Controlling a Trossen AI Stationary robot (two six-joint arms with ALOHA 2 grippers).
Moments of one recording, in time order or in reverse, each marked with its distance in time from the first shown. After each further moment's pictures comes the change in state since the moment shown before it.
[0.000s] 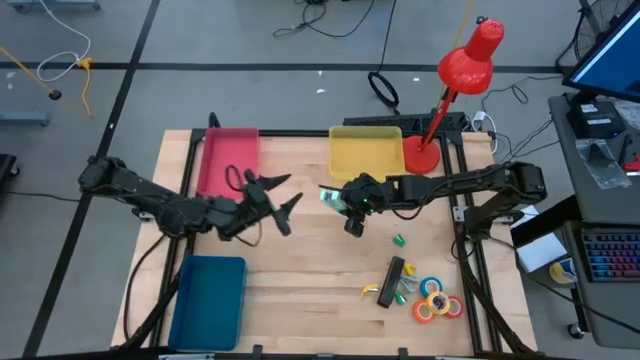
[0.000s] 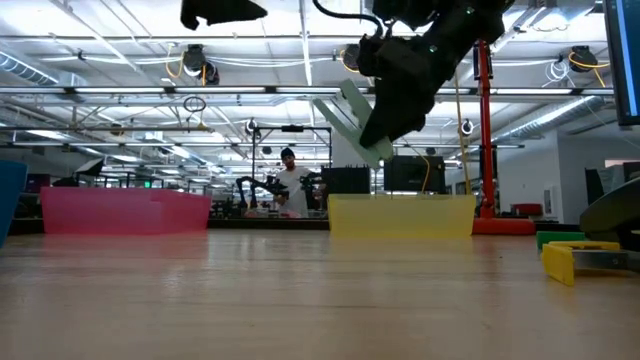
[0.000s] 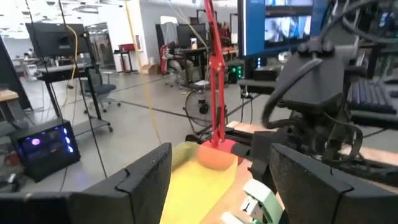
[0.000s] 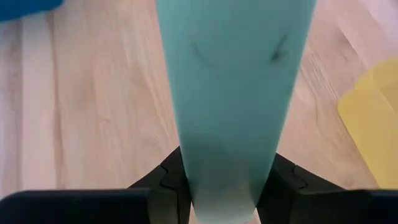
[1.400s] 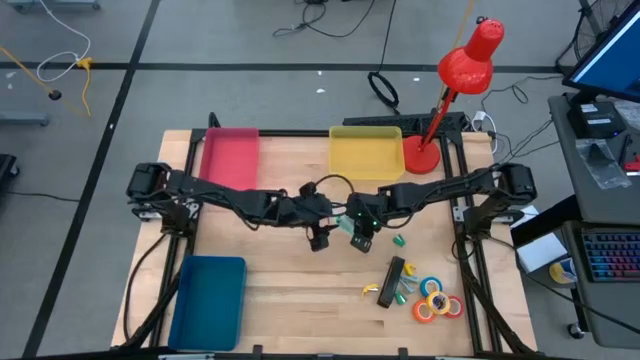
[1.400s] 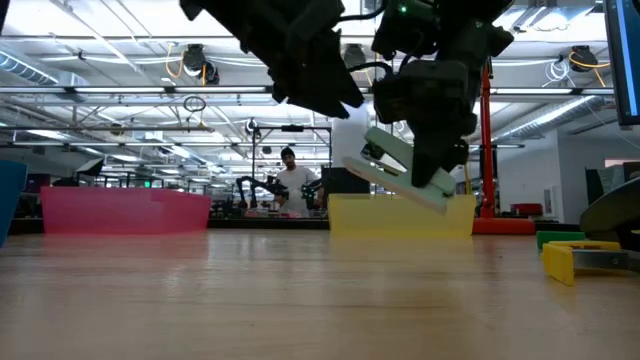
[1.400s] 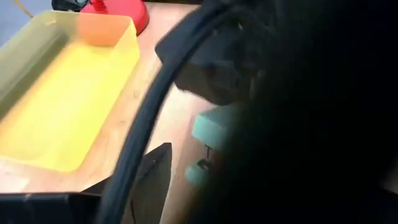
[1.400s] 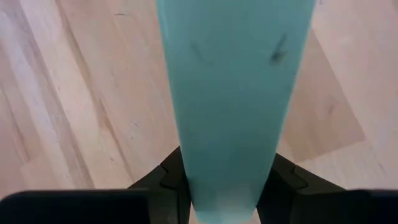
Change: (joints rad) left arm 0.196 0.438 0.420 -0.669 0.626 -0.212; right arm 0.053 0.084 -0.002 -0.199 -0.247 0.276
